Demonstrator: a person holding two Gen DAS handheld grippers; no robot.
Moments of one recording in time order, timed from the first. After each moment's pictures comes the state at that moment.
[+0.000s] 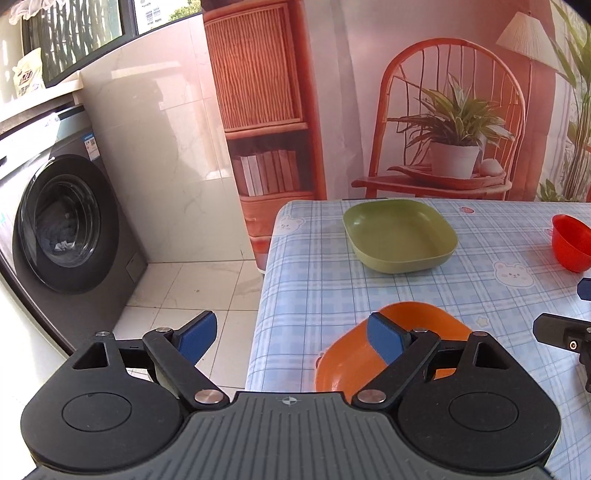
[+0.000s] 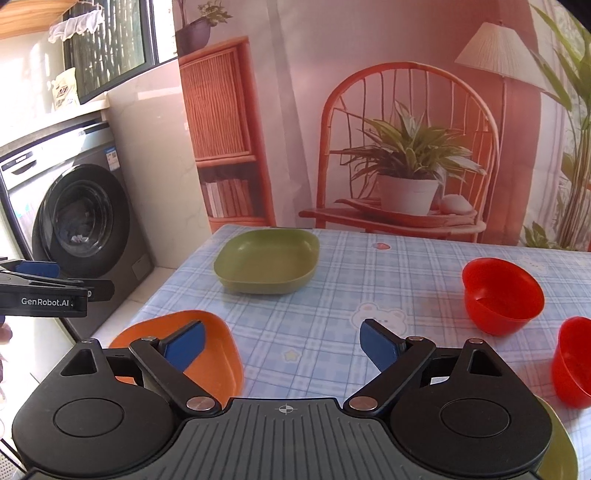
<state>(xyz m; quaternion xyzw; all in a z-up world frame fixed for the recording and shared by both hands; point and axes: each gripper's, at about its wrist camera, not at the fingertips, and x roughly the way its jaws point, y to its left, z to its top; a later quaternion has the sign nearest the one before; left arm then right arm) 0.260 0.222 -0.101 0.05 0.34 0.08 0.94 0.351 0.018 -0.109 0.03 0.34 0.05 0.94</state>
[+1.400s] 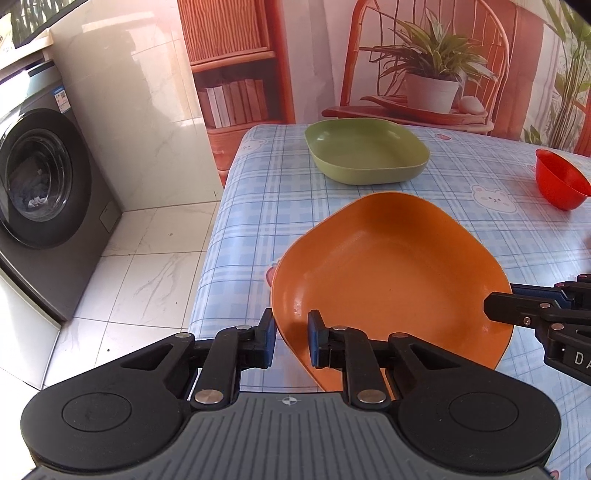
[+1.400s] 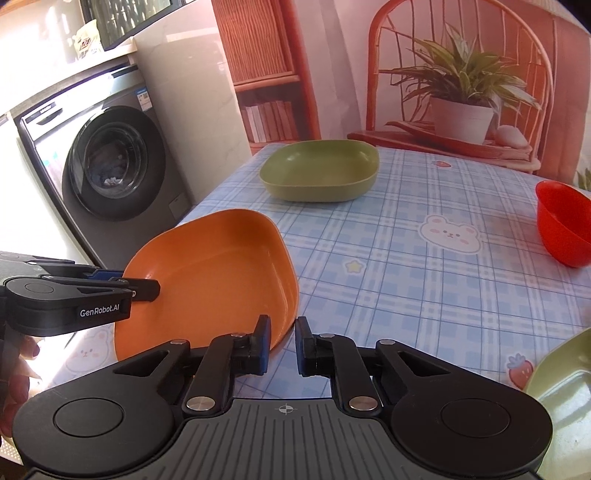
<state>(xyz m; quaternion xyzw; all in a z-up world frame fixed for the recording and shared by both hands) 0.253 0.197 -0.140 0.04 0.42 0.05 0.91 0.346 0.029 -0.154 0.06 0.41 0.11 0.90</state>
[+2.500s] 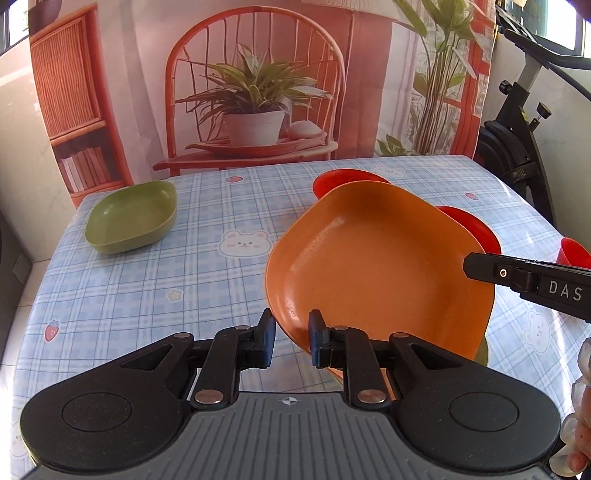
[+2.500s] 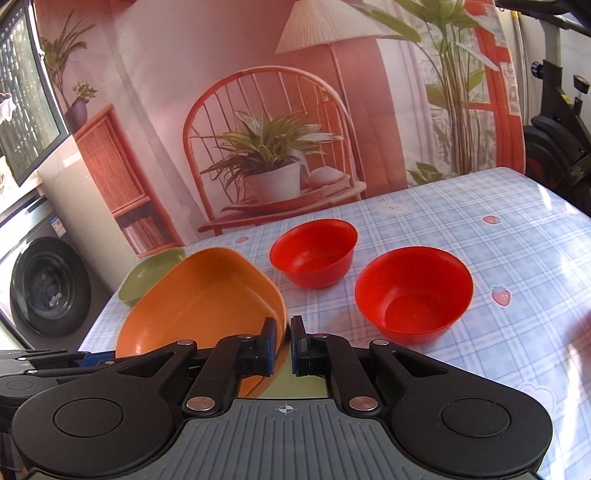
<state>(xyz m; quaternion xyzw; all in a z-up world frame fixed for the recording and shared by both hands) 0.238 -0.034 -0.109 0.04 0.38 -0.09 0.92 0.242 -0.202 -0.087 0.16 0.32 -0.05 0.93</state>
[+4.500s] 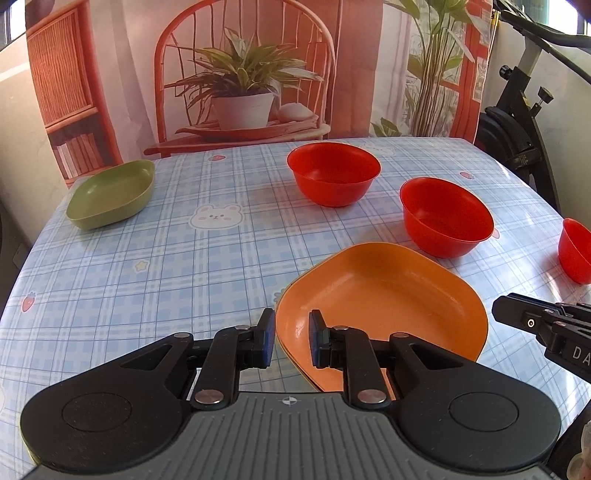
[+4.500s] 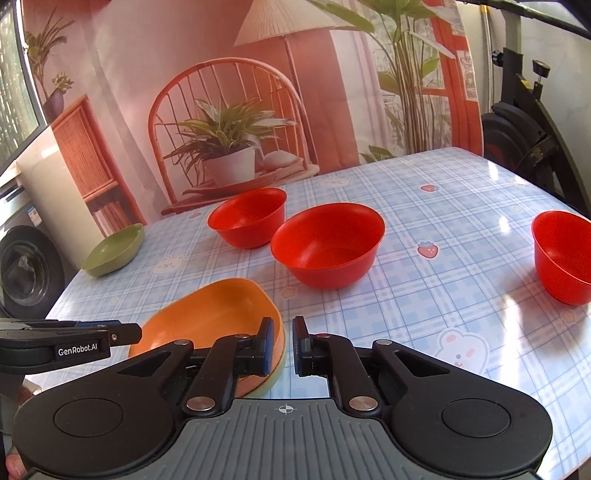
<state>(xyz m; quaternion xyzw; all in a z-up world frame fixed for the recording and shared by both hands) 0.230 -0.059 -0.134 0.04 0.39 -0.08 0.92 0.182 -0.227 -0.117 0.15 0.34 -0.07 0.93</state>
